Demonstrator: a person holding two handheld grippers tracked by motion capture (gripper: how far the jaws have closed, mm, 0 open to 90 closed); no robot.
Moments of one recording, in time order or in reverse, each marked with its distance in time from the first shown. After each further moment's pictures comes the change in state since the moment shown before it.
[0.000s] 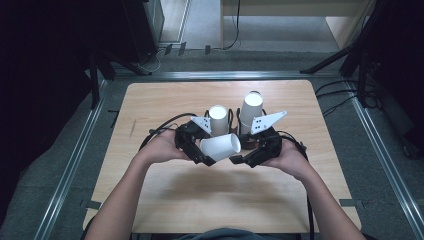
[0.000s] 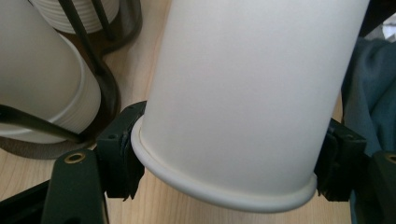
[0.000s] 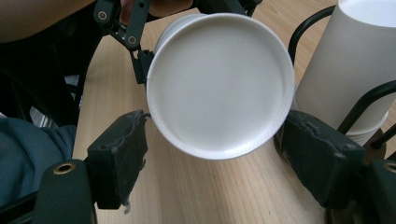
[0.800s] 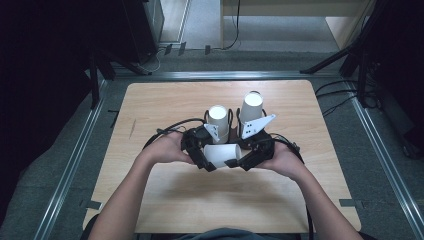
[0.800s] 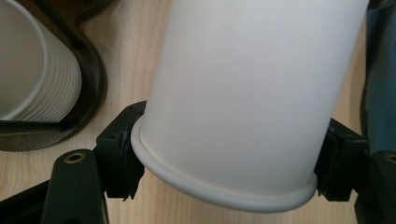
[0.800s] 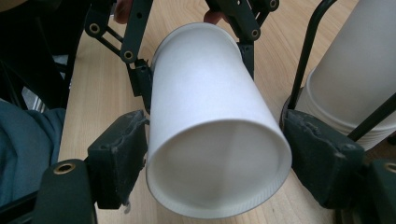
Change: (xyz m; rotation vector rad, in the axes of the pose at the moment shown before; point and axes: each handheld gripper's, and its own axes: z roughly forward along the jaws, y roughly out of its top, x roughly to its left) left arm -0.003 0.007 0.026 0.153 -0.008 0.028; right arm 0.001 -0.001 0.020 0.077 -0.004 -0.024
